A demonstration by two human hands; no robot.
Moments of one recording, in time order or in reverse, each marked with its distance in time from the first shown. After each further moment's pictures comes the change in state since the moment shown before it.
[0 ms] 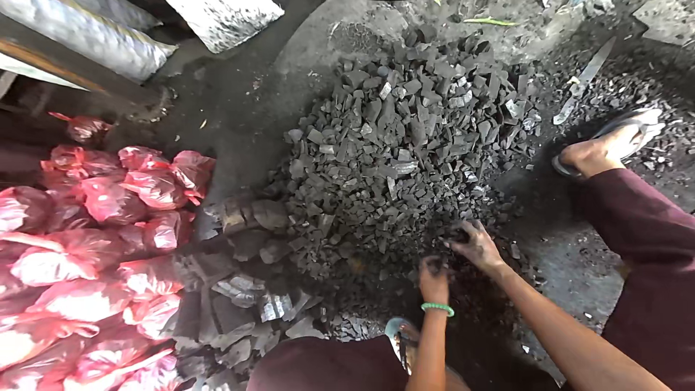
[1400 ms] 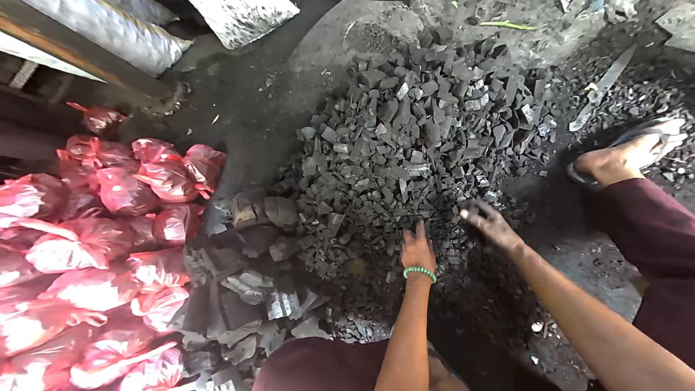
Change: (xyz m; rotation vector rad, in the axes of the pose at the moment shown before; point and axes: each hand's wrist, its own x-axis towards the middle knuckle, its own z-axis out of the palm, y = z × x) left_hand 0.054 0.062 -0.030 0.962 0.021 0.255; right_hand 0.040 -0.011 -0.025 0.472 -0.017 -0.020
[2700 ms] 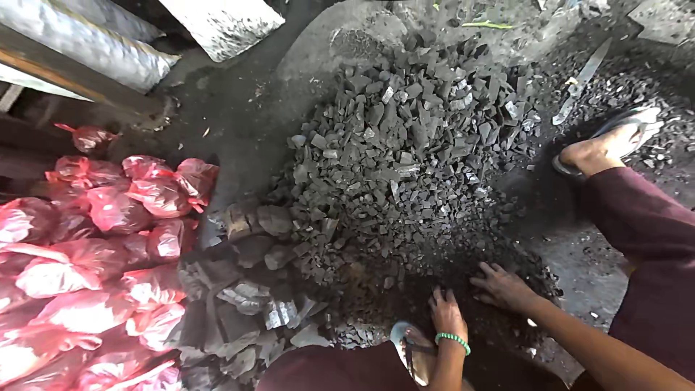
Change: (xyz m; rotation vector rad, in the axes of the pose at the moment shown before) left_hand -0.096 -0.028 0.100 0.148 -0.316 -0.036; right_hand -0.089 0.076 -0.014 -1.131 -0.651 0.074
